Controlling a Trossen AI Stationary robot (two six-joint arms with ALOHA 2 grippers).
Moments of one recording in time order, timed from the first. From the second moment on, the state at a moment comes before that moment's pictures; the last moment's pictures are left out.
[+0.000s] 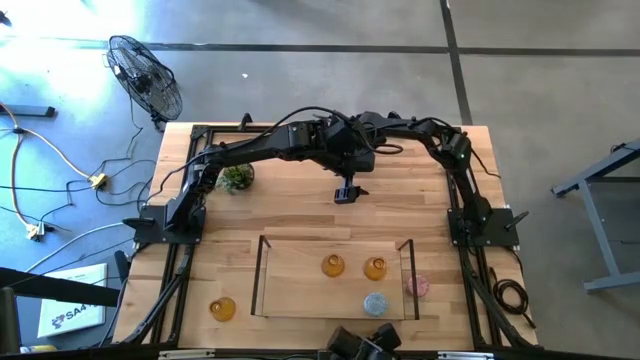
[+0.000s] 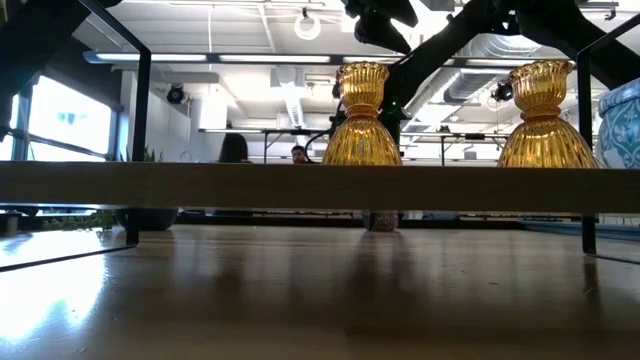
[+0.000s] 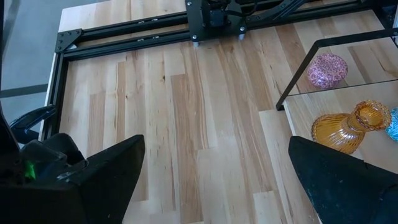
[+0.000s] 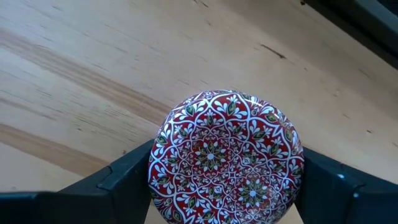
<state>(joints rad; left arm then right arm) 0.14 2.10 2.35 -0.98 0.12 0.26 -0.59 2.19 1.62 -0.84 0.17 0.48</state>
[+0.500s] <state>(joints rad) 0.14 2.10 2.35 -0.98 0.12 0.26 -0.55 2.19 1.62 -0.77 0.18 0.42</state>
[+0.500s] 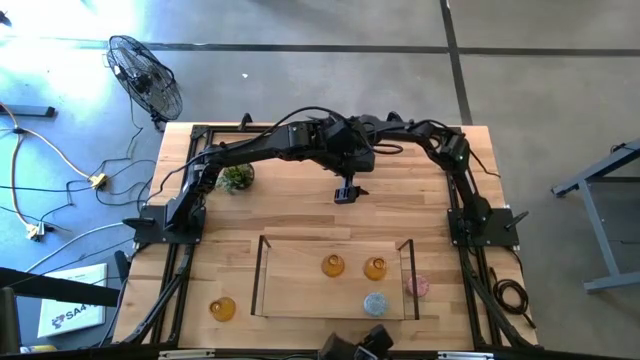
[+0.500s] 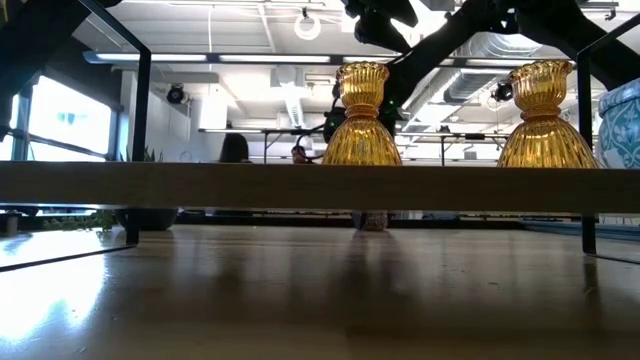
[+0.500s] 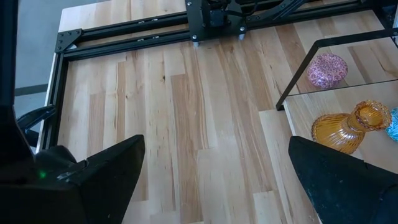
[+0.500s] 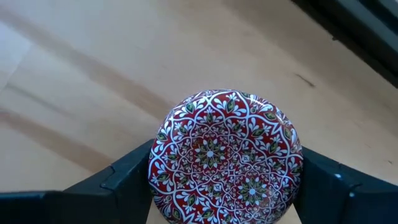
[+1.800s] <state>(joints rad) 0.13 2.09 2.36 -1.03 0.17 0.06 -0.50 2.16 1.62 -0.68 0.20 0.27</state>
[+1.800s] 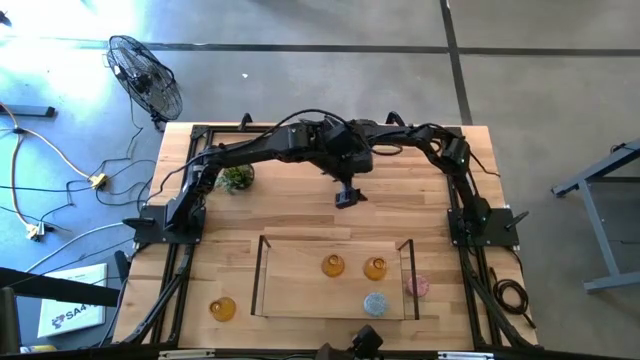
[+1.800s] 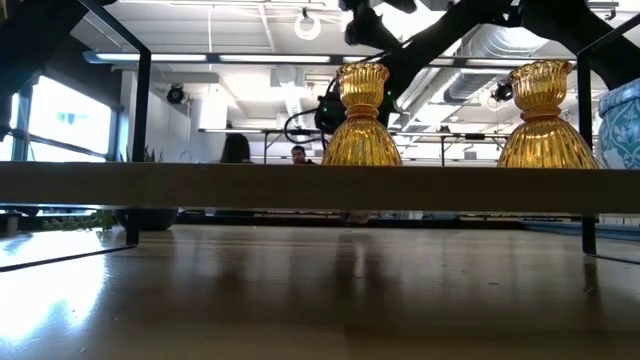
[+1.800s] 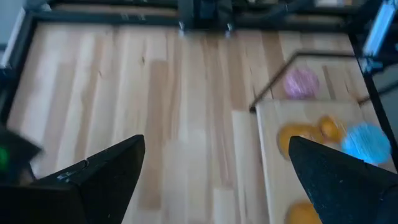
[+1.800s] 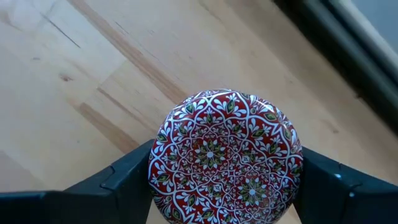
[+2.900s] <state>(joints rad) -0.13 1.51 2.36 -1.47 -0.38 -0.15 0.24 1.48 1.62 -1.09 0.45 0.49</state>
